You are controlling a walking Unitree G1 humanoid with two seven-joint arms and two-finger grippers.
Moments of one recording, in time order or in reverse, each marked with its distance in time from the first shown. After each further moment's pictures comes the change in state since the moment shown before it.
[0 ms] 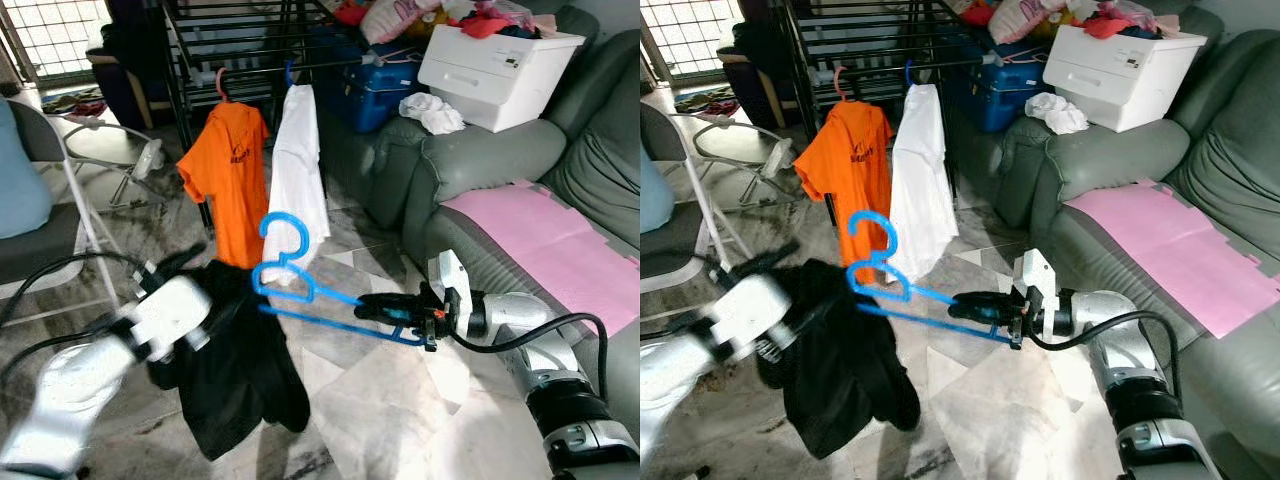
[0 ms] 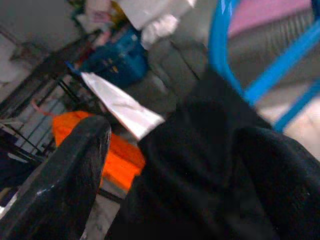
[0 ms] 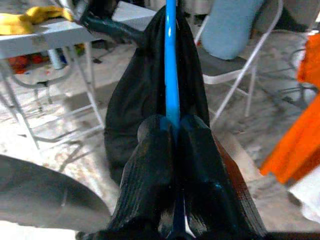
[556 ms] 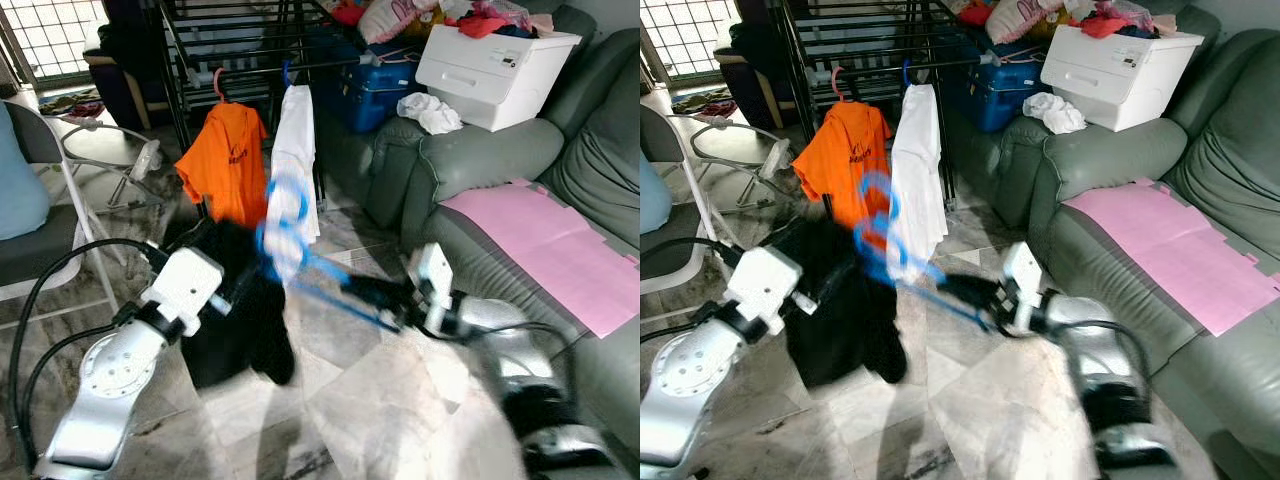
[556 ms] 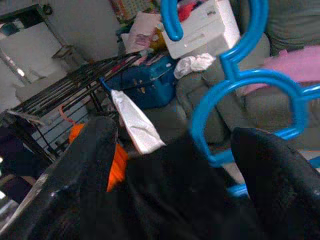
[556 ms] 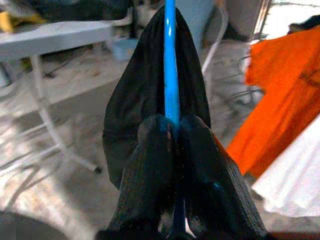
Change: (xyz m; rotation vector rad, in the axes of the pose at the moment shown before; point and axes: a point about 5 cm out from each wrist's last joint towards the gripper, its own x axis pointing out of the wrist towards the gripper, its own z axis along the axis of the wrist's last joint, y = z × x) left arm 0.027 -0.003 0.032 -0.179 -0.124 0.223; right arm 0.016 -0.004 -0.004 -0.020 -0.048 -0.185
